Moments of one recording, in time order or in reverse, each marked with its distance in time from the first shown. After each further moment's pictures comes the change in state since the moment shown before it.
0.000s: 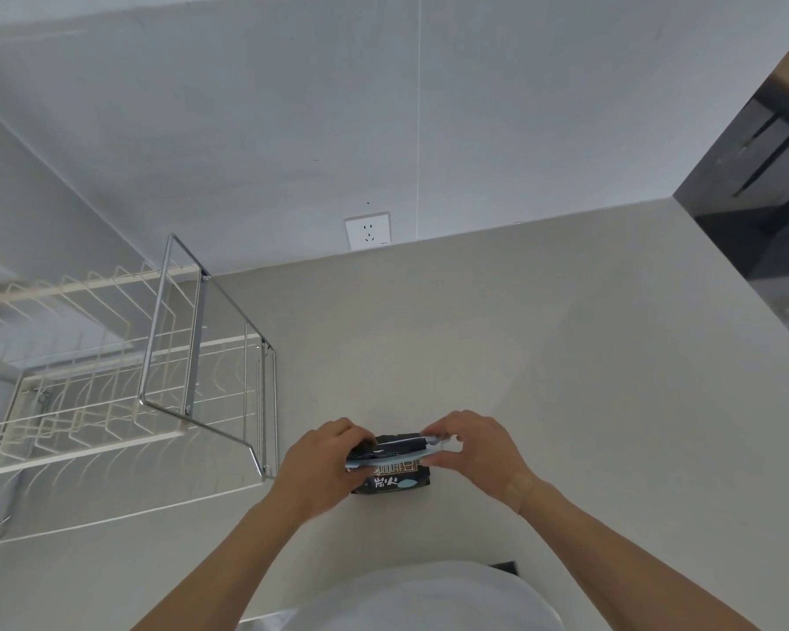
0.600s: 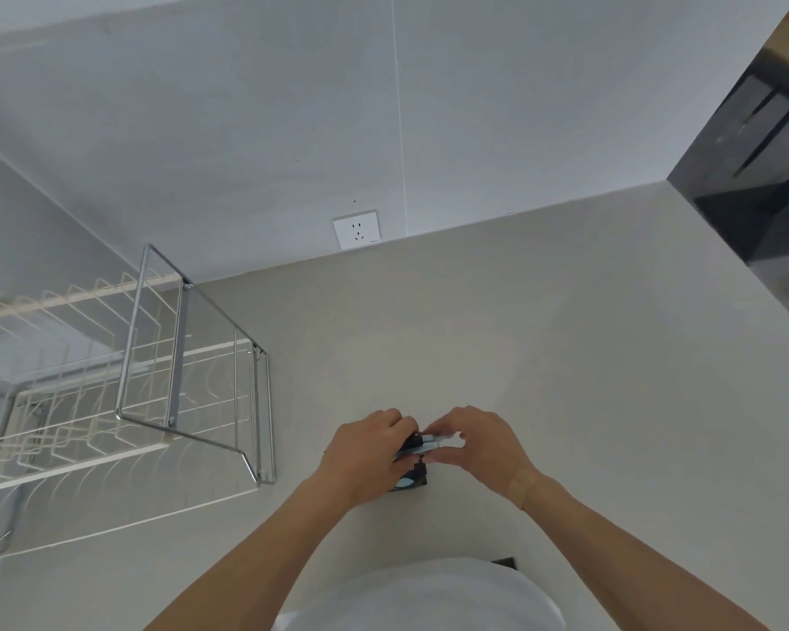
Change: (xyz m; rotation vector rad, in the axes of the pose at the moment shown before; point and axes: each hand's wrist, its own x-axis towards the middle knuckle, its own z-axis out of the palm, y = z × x) left_hand 0.038 0.054 0.009 0.156 -0.065 0.200; right_hand 0.000 0.010 -0.007 0.020 0.015 0.031
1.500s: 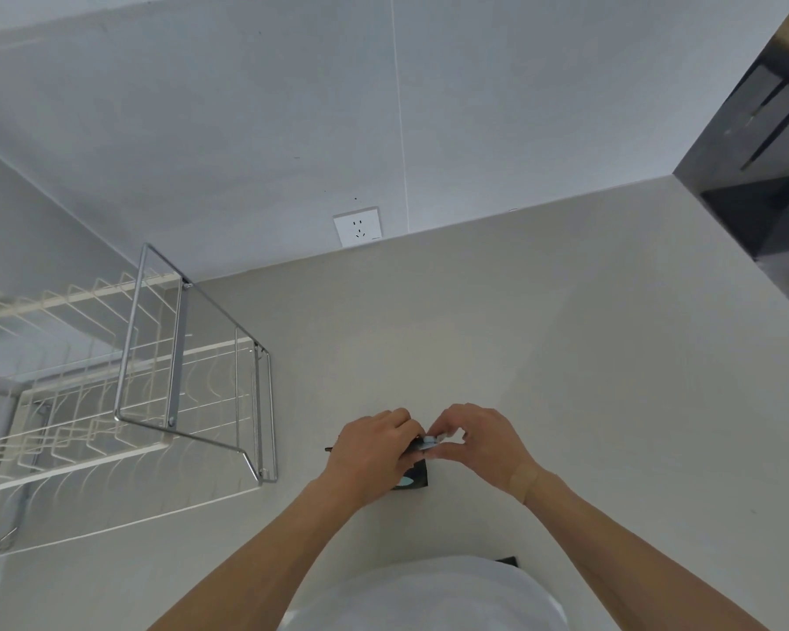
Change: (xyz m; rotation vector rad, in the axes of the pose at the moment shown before) left_hand 0.003 0.002 0.006 0.015 0.072 0.044; right_hand 0.000 -0.002 -0.005 0.020 -0.021 -0.026
